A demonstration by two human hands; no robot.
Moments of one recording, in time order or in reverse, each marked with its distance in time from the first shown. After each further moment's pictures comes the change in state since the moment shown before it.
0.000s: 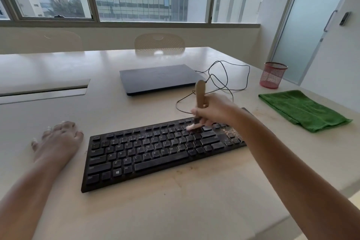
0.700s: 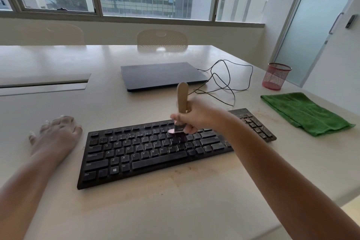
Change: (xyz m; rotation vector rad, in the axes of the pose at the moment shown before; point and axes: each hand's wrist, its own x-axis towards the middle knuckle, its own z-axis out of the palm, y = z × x) left_hand 0.003 -0.003 0.002 0.011 -0.013 0.002; right_hand 0.001 -0.027 0.022 0.120 -0.163 -0.092
